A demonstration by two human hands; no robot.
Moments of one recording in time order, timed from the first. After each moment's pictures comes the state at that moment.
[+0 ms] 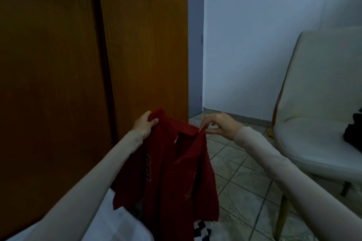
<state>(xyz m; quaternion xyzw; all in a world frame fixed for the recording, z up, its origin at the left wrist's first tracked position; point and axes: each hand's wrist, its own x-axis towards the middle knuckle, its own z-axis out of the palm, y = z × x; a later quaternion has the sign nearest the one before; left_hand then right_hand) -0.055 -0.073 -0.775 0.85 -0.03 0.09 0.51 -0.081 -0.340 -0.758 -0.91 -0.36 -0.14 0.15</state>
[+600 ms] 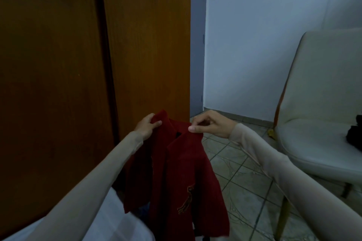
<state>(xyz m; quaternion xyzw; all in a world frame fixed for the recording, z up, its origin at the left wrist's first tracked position) -0.055 -0.072 -0.781 0.84 -0.03 0.05 0.55 -0.105 -0.304 -0.744 -0.83 -0.43 -0.03 0.36</state>
